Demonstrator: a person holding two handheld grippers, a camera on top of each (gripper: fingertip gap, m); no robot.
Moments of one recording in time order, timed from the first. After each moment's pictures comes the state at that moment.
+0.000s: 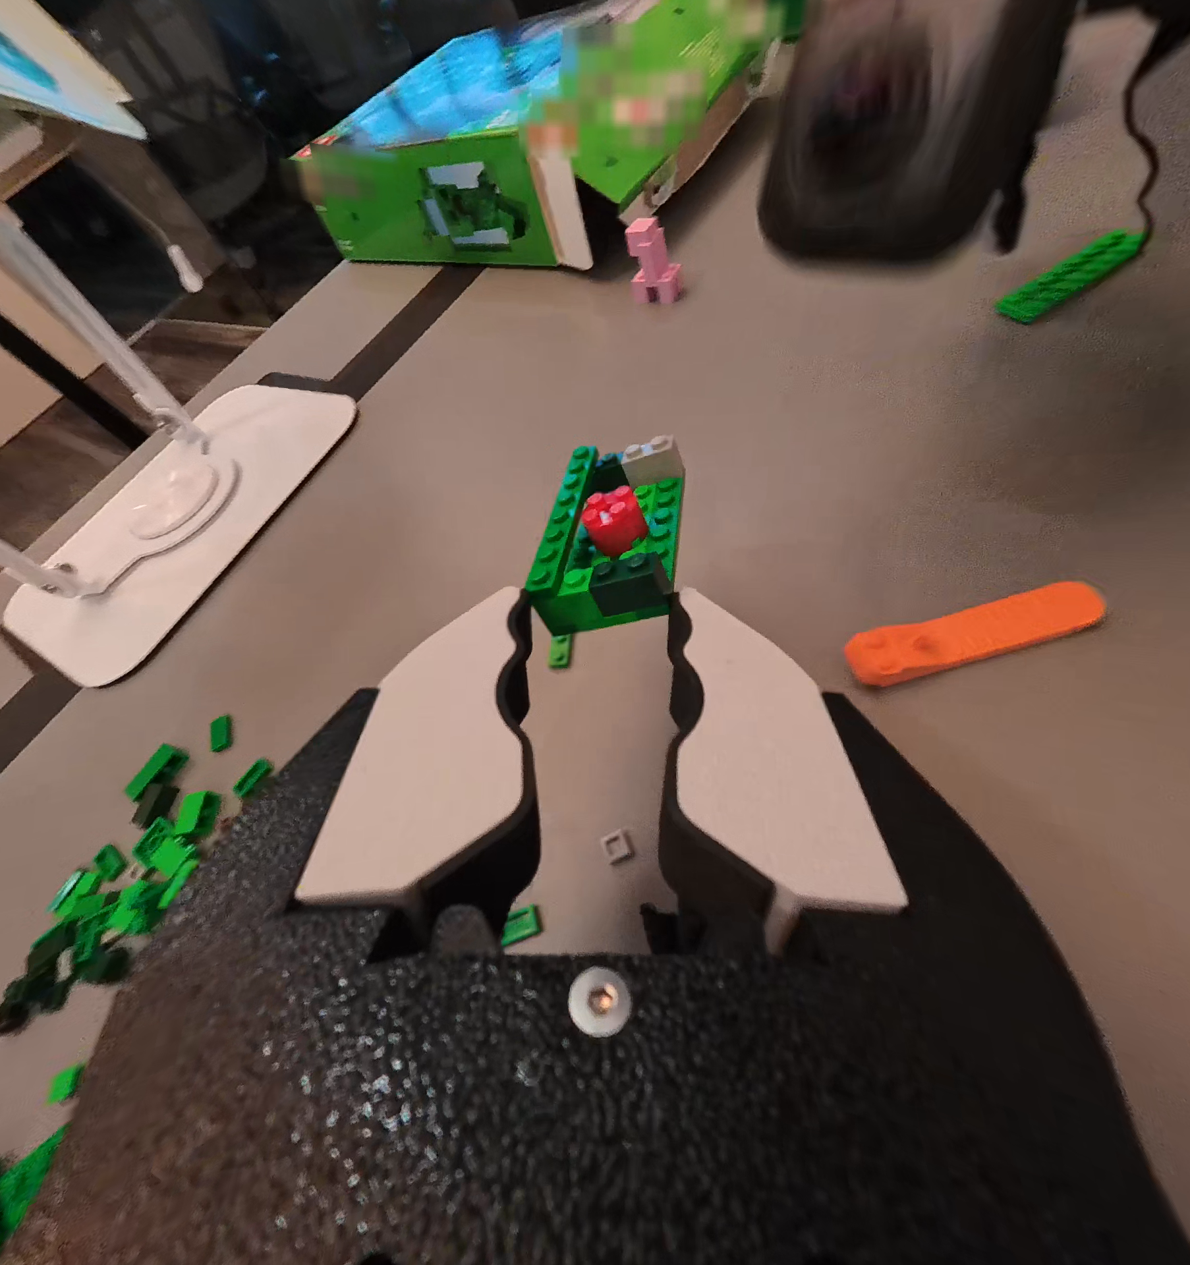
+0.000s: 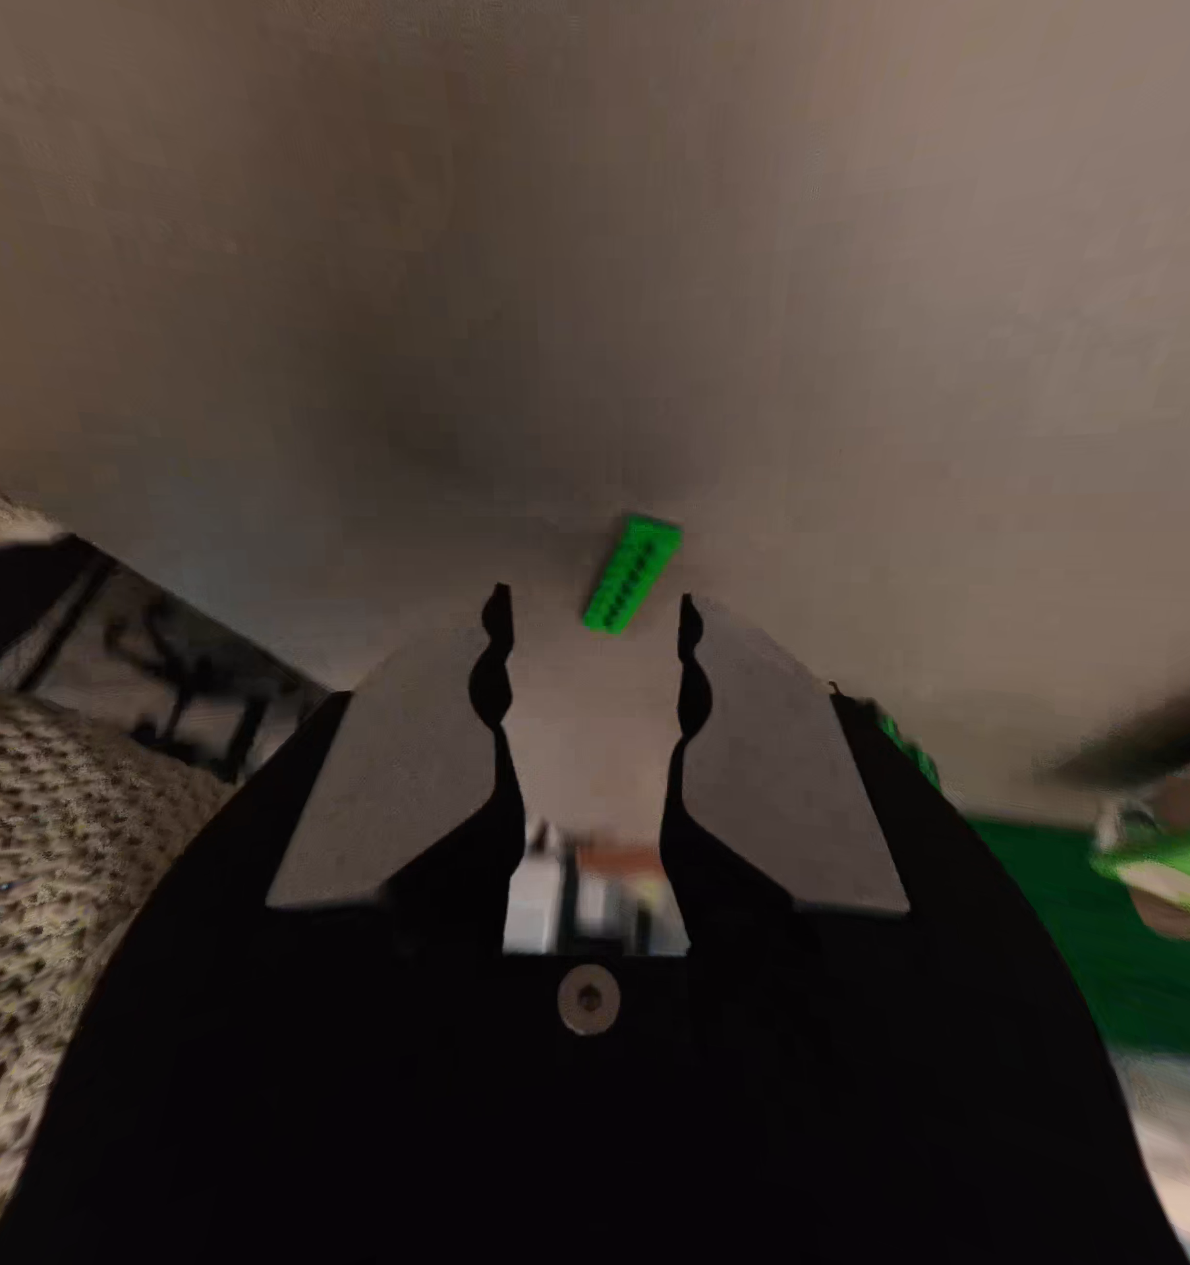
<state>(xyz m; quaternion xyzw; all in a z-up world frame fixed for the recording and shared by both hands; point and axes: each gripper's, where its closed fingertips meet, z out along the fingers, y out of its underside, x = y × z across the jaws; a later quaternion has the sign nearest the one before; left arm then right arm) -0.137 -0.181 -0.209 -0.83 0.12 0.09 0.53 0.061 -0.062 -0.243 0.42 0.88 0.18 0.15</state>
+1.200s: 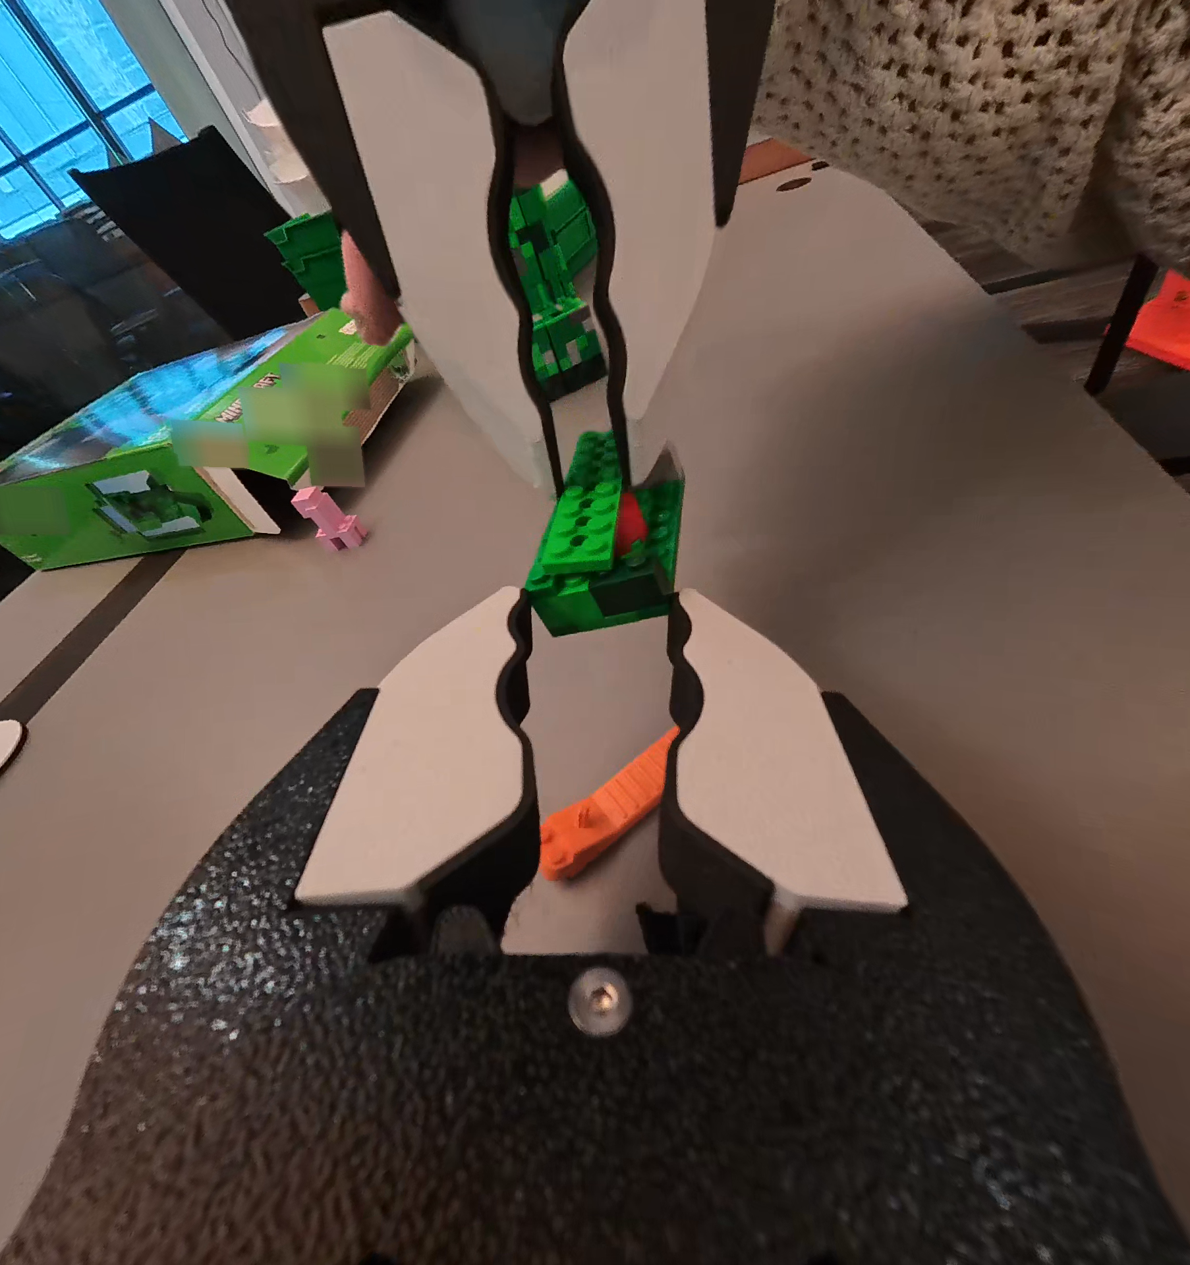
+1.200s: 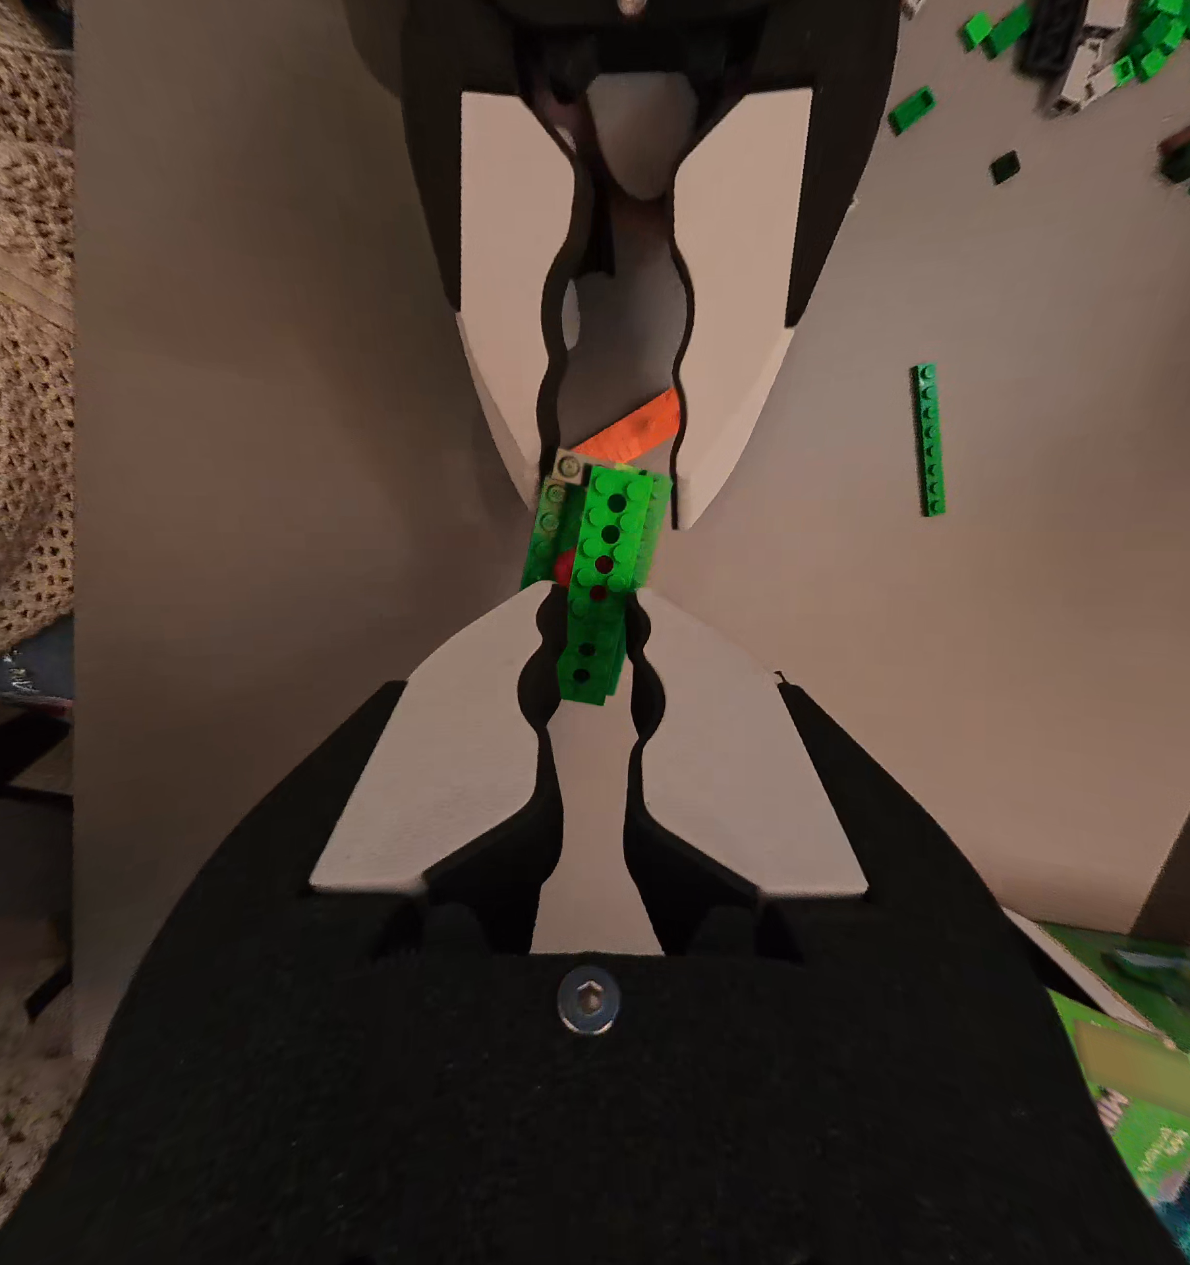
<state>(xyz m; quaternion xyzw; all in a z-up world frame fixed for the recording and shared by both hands) -0.009 -0.170 -0.203 -0.73 0.29 -0.05 0.61 0.001 -0.162 -0.186 0.20 0.96 -0.15 -0.10</state>
